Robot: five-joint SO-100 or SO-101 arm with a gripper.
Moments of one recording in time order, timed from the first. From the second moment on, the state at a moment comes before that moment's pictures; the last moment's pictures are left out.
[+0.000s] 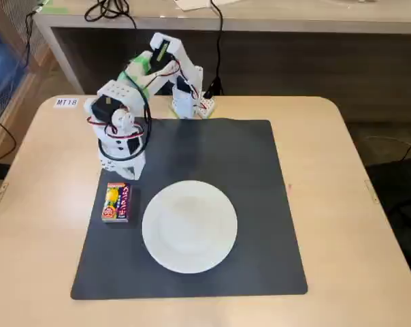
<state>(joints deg) 28.8 54.7 42.0 94.7 50.9</state>
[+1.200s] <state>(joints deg) 28.7 47.3 35.9 97.0 53.3</state>
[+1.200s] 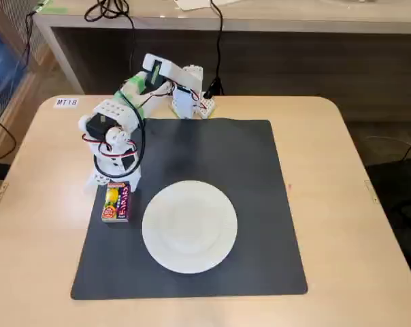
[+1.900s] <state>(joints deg) 28.7 42.7 36.3 97.0 54.7</state>
